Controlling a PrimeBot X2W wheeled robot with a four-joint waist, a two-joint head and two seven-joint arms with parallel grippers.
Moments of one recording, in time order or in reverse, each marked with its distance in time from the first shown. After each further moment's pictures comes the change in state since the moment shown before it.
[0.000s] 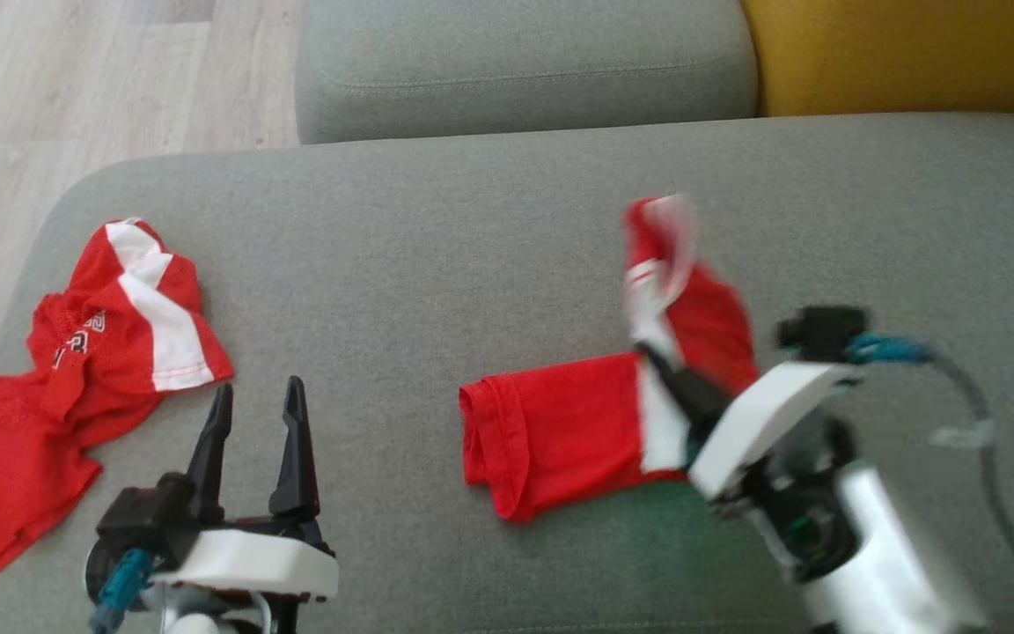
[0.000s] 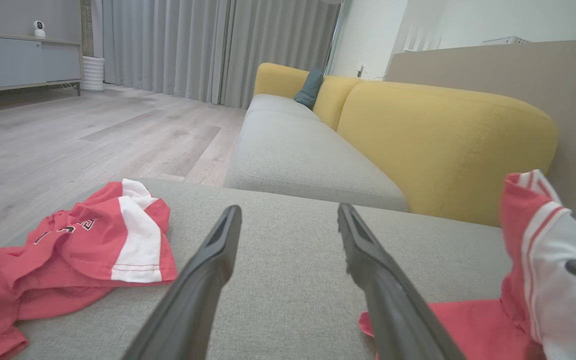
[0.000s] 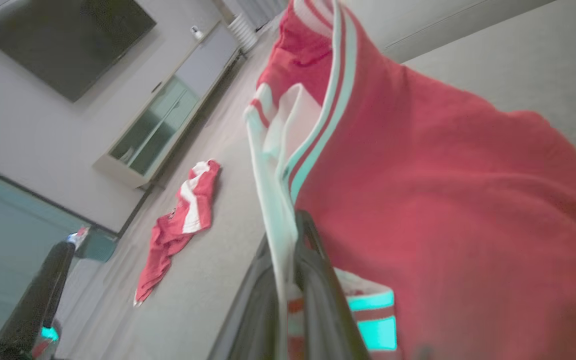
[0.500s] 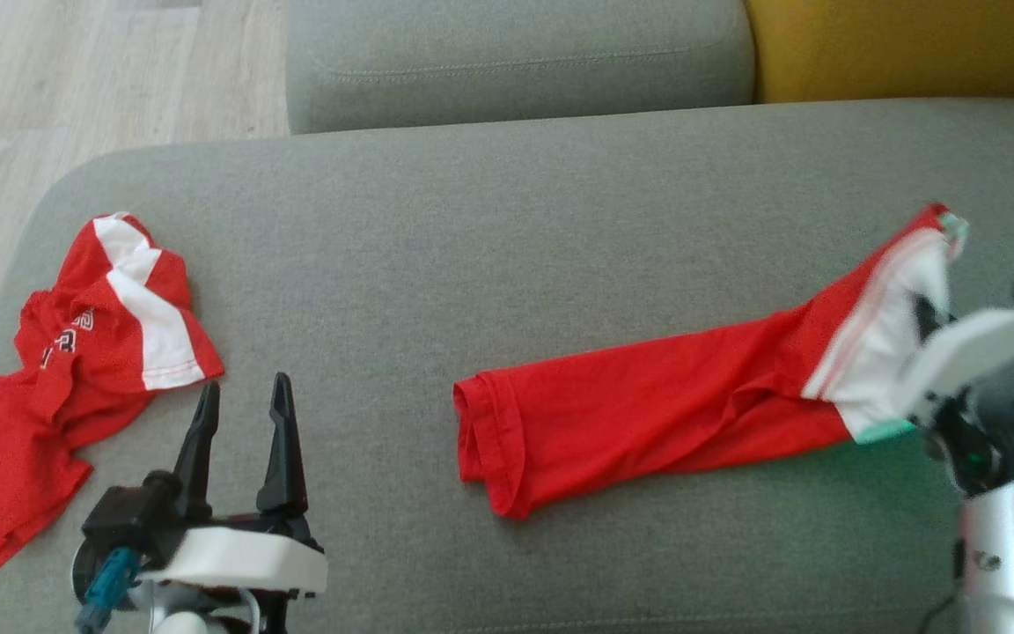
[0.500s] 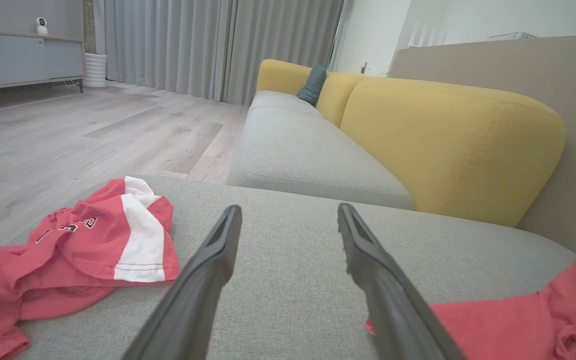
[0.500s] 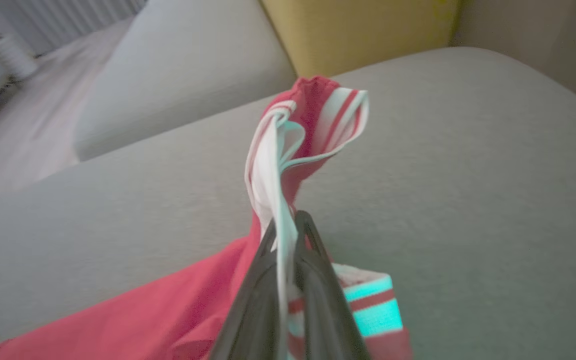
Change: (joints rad) left arm -0.004 0.000 0.018 0.000 0.000 -0.007 0.000; right arm -0.119 -0.003 -0.554 0.193 -0.628 0.000 -0.013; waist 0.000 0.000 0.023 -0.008
